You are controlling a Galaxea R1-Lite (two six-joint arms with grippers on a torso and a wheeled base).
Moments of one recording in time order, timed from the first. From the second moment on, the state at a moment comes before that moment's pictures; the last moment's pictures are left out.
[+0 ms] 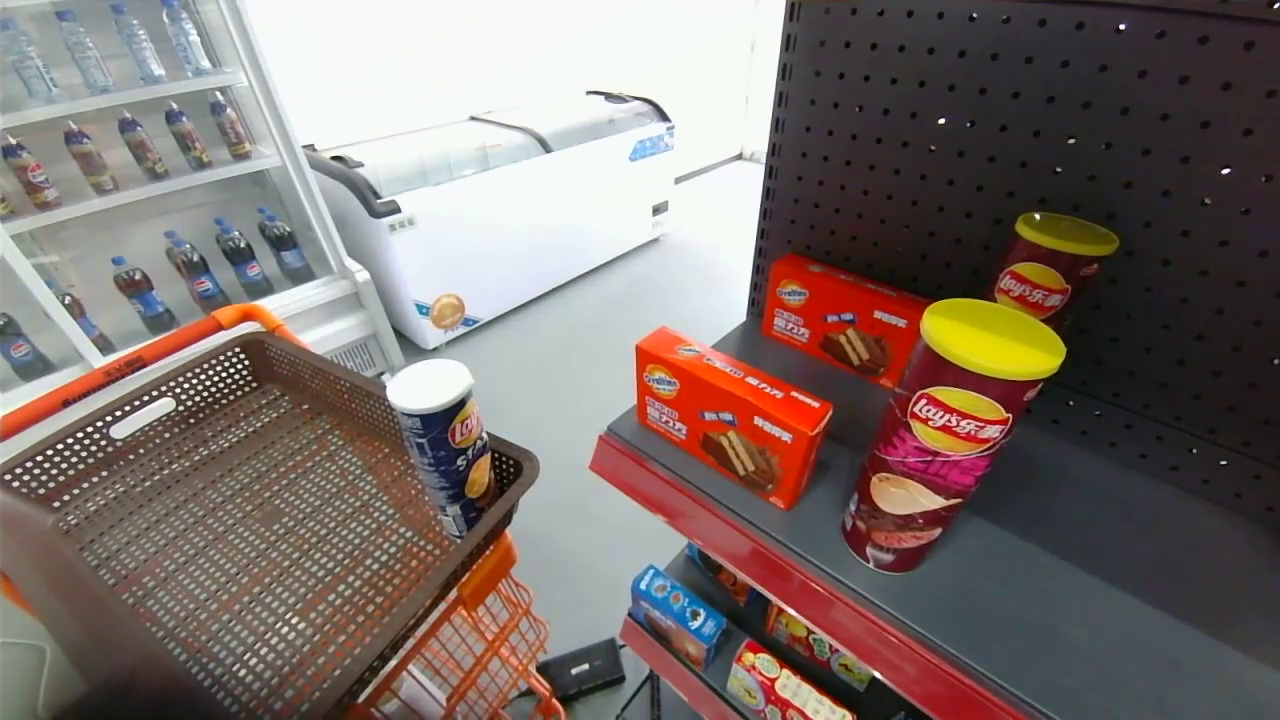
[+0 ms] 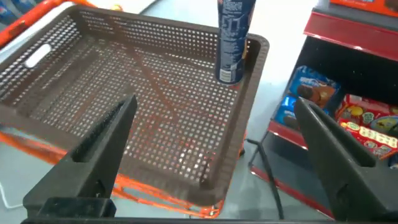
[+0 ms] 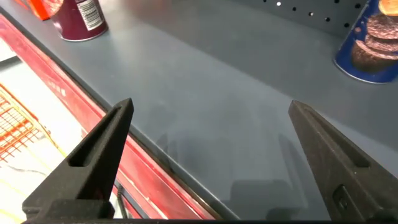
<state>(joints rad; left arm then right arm) -0.05 0.56 -0.36 -0.04 -0.06 0.09 0.00 0.00 0.00 0.00 0.02 0.00</state>
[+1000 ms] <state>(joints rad) -0.16 1.53 -0.46 -0.77 -0.06 0.06 0.00 0.00 0.00 0.00 0.02 0.00</state>
